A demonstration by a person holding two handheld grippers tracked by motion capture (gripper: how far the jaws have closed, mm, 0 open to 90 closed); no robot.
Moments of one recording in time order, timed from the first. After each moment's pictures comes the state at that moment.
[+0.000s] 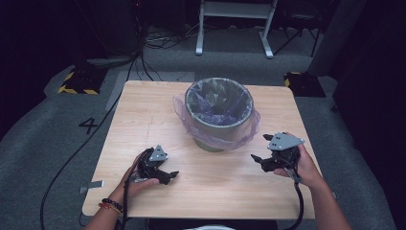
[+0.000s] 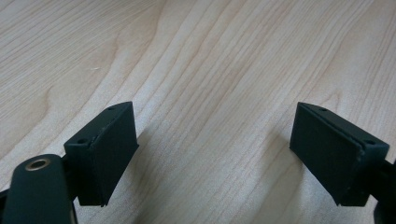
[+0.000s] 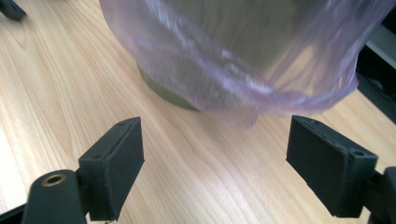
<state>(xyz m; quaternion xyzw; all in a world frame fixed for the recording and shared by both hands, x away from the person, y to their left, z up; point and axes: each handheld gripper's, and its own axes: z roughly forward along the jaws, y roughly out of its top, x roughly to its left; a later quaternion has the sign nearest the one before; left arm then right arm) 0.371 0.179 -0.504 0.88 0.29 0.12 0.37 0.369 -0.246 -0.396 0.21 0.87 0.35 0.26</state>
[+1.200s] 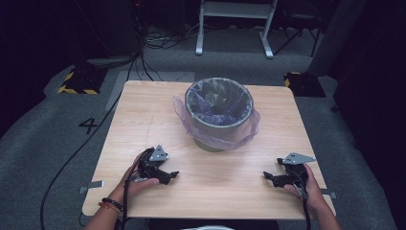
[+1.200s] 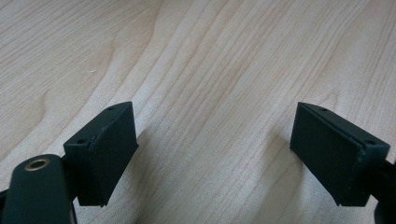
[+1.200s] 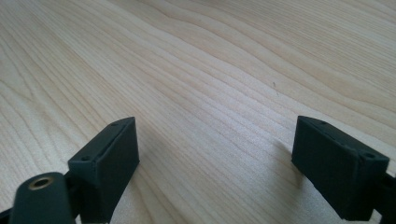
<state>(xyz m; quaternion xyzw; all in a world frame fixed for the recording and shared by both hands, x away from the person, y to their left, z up) 0.372 0.179 -0.504 0.88 0.28 0.11 0.37 0.362 -0.317 -0.504 0.38 0.83 0.37 0.17</state>
